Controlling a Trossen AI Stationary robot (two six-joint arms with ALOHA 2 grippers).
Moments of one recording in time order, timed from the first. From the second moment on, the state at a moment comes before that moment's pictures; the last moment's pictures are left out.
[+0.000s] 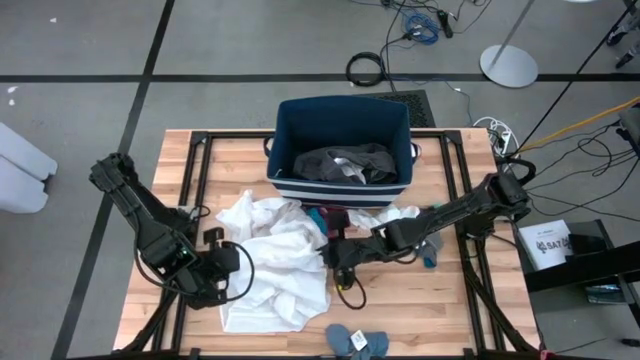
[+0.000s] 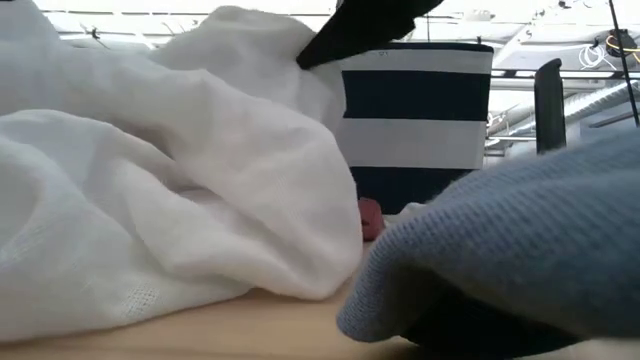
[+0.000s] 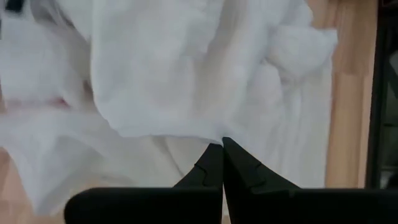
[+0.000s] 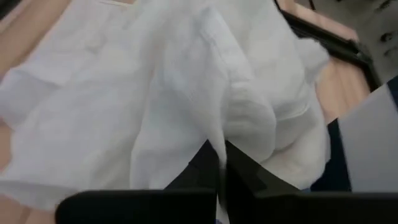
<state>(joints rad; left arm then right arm) -0.83 1.27 1.17 -1.17 -0.37 -0.93 0.33 1.73 1.26 -0.21 0.37 -0.09</state>
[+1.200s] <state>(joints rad) -0.74 1.27 1.17 -0.93 -0.23 -0.77 0.45 1.73 1.26 -0.49 0.32 0.21</state>
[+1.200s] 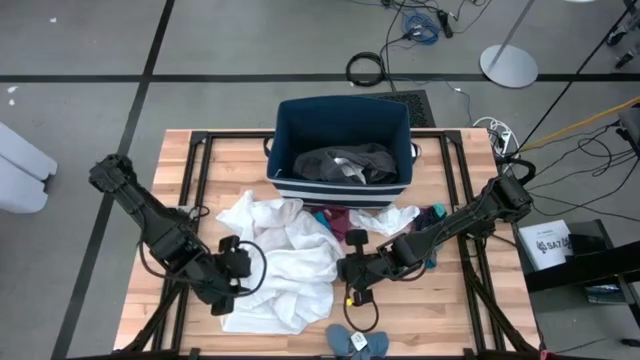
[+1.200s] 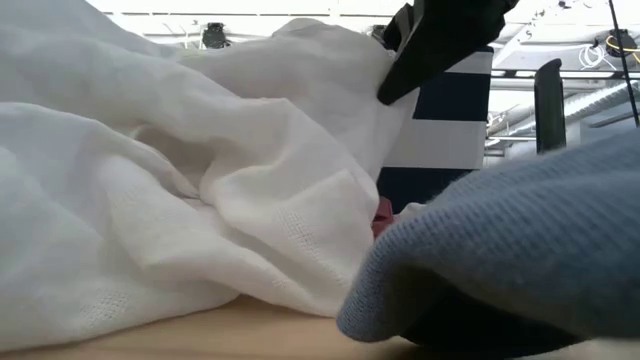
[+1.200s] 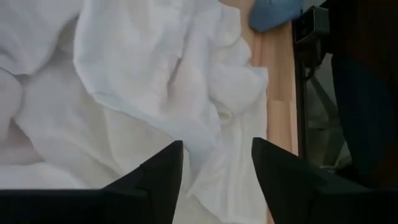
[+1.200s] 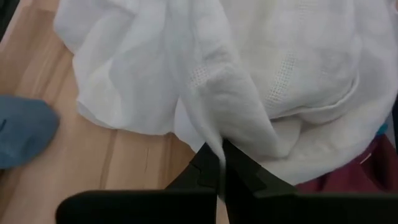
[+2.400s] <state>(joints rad) -0.62 1.27 1.31 -0.98 0.08 -0.69 0.47 1.74 1.26 -0.51 0.31 0.30</state>
